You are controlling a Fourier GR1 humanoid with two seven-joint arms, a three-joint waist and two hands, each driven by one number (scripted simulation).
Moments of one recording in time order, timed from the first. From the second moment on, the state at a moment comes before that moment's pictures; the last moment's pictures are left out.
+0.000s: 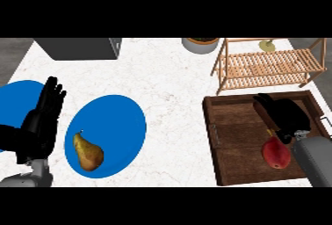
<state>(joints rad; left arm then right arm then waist) -0.06 0.23 0.00 -1.69 0.06 0.23 0.16 -0.35 -0.47 0.20 -1.03 1.22 0.10 -0.06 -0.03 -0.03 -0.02</state>
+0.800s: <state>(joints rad) -0.02 0.24 0.03 -1.70 0.07 0.22 0.15 -0.21 -0.22 -0.10 -1.69 0.72 0.30 0.20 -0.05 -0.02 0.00</state>
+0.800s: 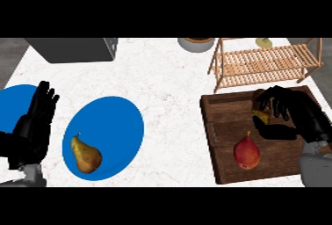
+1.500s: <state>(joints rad) -0.06 0.21 0.02 -1.66 0.04 0.19 0.13 -0.34 -0.35 -0.38 -1.97 0.55 0.43 0.53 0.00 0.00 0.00</state>
